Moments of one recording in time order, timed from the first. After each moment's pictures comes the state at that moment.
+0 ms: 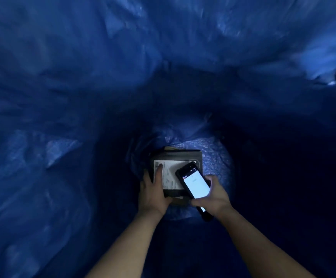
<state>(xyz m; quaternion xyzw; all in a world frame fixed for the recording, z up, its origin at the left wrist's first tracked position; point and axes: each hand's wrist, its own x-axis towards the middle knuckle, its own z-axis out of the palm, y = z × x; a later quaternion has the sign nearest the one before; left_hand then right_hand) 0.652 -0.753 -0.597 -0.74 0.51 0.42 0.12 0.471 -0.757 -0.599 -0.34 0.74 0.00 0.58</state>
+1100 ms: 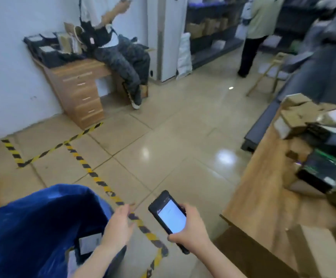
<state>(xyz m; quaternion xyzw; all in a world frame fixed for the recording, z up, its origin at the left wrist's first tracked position) 0.356 -0.504 -0.034 -0.42 0.84 0.35 -0.06 0.198 -0.339 0.016 -0.27 0.84 -0.34 0.32</state>
